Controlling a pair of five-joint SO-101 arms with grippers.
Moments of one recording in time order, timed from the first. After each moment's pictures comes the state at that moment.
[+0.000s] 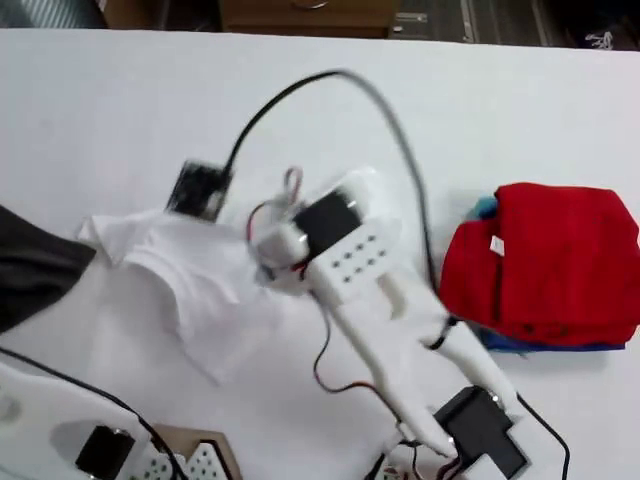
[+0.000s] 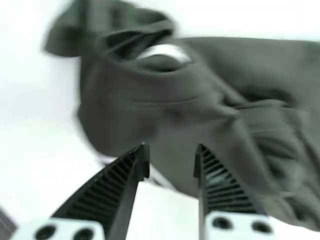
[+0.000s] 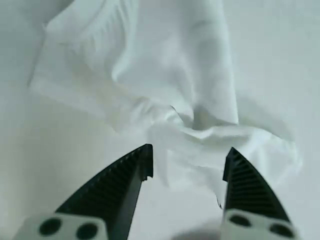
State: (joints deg) left arm -75.4 37.0 -46.4 88.1 -13.3; right arm -44.8 -9.5 7.6 81.6 36.9
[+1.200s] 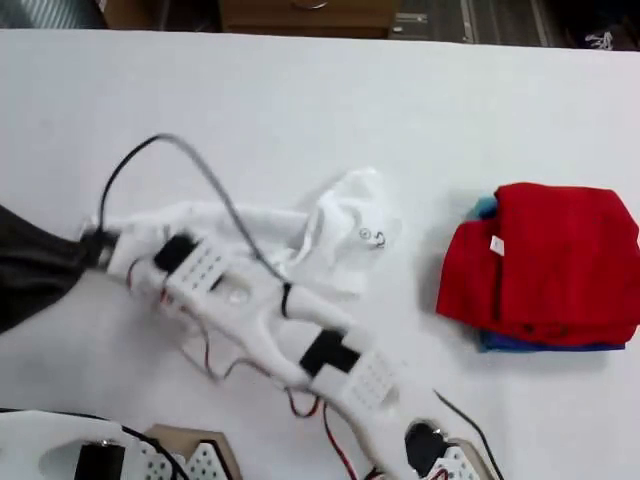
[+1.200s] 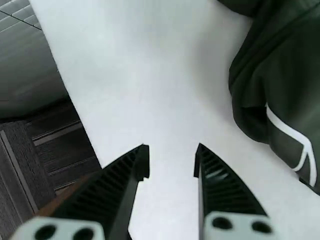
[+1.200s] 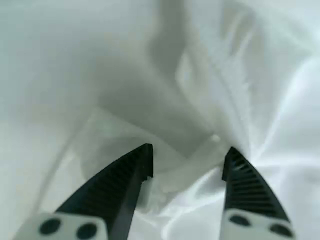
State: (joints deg) left arm -94.2 37.0 -46.4 86.2 -16.6; right arm -56.6 37.8 -21.6 71.0 24.7
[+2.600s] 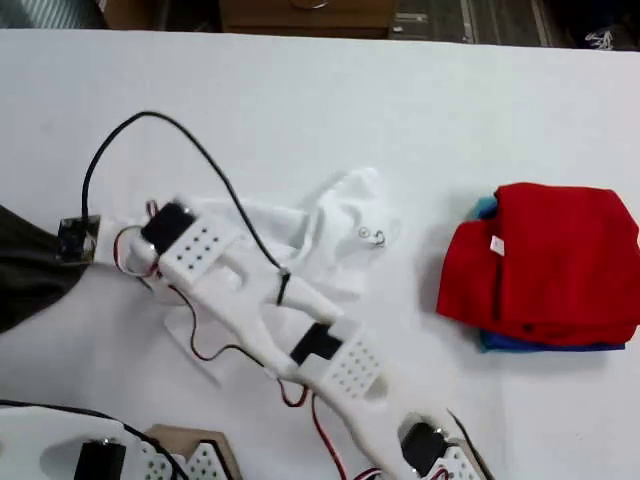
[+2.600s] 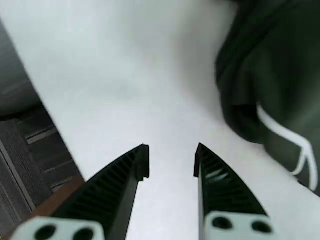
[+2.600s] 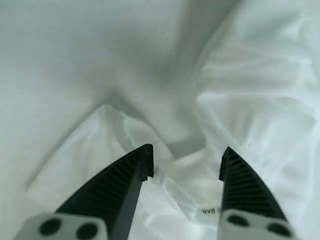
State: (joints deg) left arm -92.8 37.0 -38.5 80.9 -16.6; right arm -57.8 46.3 -44.9 86.2 37.5
